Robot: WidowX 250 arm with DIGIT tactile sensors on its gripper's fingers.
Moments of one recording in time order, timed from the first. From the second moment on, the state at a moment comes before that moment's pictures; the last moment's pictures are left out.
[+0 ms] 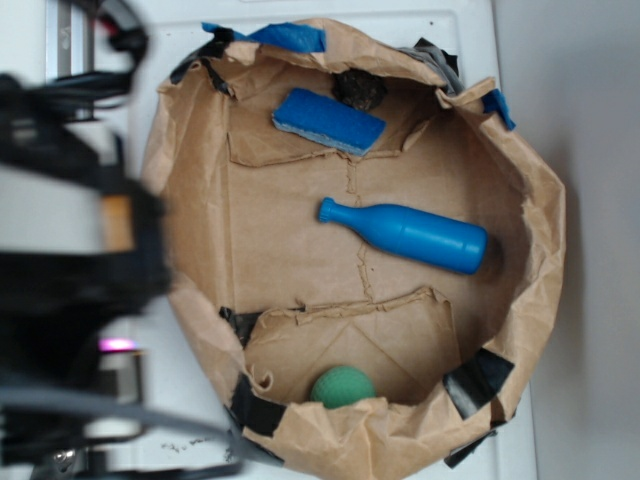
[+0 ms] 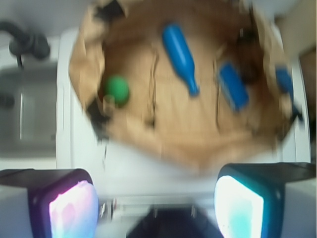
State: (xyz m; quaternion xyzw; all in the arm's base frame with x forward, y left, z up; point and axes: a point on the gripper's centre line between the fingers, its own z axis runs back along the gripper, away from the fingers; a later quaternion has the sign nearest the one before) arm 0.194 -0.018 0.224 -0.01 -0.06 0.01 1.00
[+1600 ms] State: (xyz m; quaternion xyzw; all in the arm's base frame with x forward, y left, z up) arm 0.288 0.019 0.155 -0.10 -0.02 -0.46 0.88
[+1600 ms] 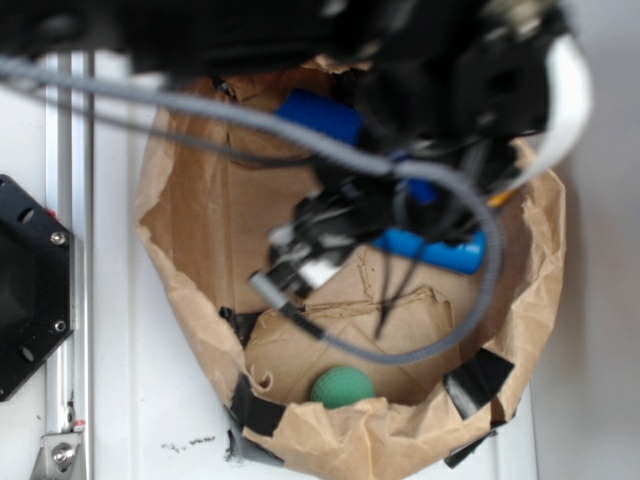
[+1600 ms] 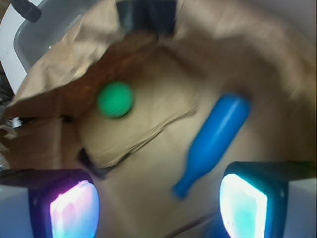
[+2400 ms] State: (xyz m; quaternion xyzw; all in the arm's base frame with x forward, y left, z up) arm 0.284 0.021 0.115 -0.05 -0.07 -0.77 0.64
